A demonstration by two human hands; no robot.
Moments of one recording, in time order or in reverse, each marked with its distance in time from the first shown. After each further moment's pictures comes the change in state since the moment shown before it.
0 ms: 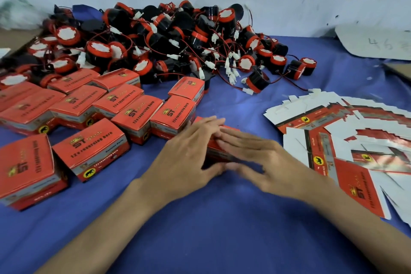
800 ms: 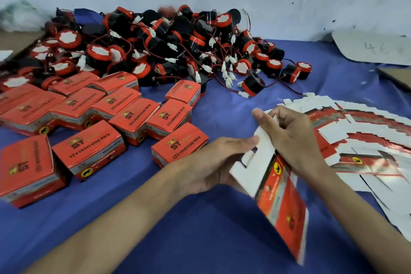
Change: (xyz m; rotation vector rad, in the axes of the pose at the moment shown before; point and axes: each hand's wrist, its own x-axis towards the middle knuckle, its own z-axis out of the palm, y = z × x) left_hand 0.040 0.056 0.001 -1.303 -0.550 -0.631; right_hand 0.012 0.008 -0.039 0.270 0.412 0.734
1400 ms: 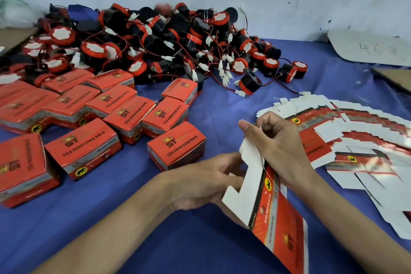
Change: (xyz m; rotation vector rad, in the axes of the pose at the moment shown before) left_hand -0.016 -0.016 -0.005 0.000 -0.277 -0.012; right_hand -0.019 -0.002 0.013 0.212 -0.074 0.060
